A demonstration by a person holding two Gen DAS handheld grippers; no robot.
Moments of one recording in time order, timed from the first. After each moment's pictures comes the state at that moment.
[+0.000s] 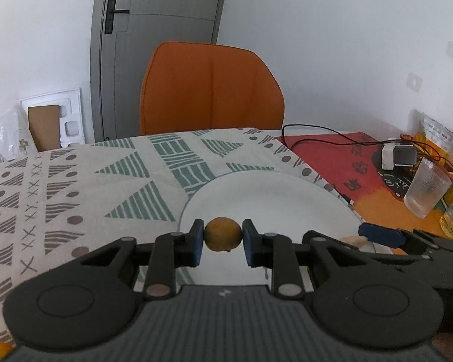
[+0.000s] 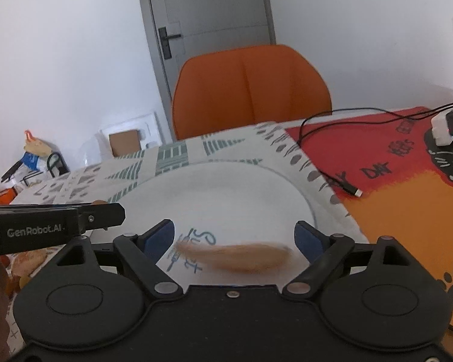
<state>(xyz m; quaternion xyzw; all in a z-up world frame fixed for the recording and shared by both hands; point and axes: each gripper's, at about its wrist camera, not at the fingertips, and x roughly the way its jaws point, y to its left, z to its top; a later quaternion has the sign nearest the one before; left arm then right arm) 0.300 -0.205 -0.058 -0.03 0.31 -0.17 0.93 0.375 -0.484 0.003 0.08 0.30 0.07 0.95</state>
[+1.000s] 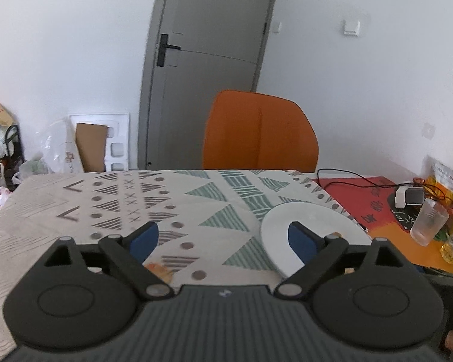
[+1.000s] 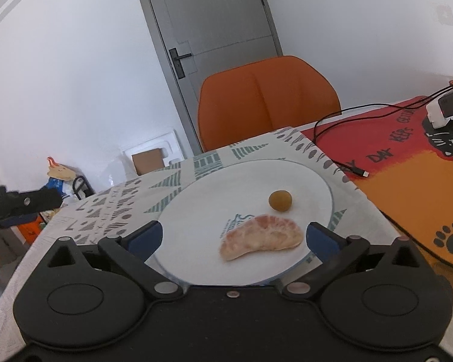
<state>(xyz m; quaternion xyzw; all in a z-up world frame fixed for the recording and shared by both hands) 0.212 -0.103 -0.008 -0.07 0.25 -0.10 0.96 0.315 -0.477 0.024 0.14 0.28 0.10 0.95</state>
